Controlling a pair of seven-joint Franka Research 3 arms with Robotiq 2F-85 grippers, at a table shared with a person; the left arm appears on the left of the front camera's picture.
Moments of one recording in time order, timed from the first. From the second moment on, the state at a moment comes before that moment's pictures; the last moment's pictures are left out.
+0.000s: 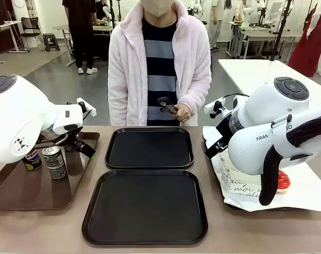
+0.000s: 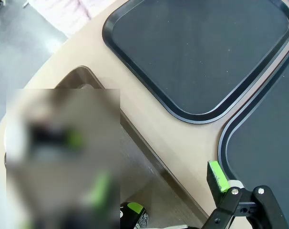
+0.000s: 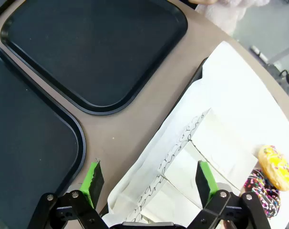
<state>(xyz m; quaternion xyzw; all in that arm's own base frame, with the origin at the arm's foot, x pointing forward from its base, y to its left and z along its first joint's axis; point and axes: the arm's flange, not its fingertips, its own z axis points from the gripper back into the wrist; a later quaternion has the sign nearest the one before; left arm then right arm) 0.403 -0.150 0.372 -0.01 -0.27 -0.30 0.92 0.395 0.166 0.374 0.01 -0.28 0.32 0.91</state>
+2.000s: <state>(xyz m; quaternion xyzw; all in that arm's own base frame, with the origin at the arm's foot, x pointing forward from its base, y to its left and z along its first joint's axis) 0.304 -0.134 0.479 -0.09 -0.12 -0.30 0.94 0.298 0.093 0.496 0.05 -0.14 0.26 0.95</state>
